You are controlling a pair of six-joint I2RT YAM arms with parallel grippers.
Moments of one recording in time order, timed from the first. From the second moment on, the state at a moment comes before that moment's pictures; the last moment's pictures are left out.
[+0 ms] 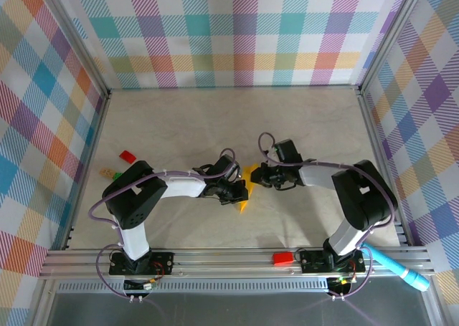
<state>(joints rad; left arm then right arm) -0.81 1.81 0.90 -0.08 0.40 -0.92 0.48 1.66 0.74 -0.04 -0.64 0.67</state>
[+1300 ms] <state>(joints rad) -0.80 1.69 0.89 -0.10 0.52 -0.95 0.52 1.75 0.73 0.00 -0.64 0.72</state>
